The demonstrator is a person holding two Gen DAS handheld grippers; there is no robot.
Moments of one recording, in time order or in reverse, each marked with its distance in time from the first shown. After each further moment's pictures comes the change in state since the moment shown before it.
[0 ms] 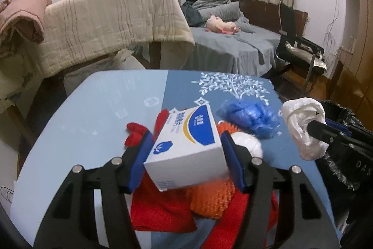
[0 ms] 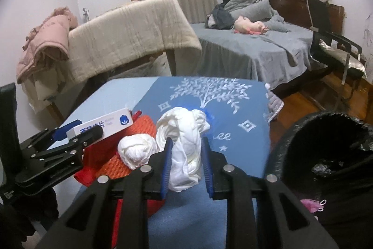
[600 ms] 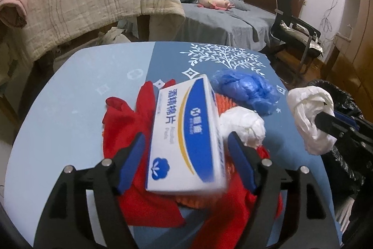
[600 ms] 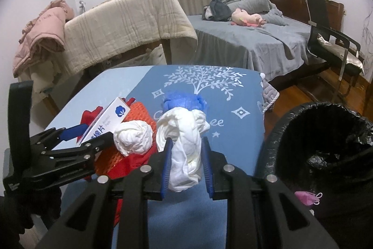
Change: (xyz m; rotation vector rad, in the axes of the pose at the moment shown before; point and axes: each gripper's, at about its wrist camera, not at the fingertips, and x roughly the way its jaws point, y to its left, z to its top) left arm 0.038 -0.003 -0.013 0.001 0.163 -0.054; right arm 0.007 -0.005 -0.012 -0.008 0.060 -0.021
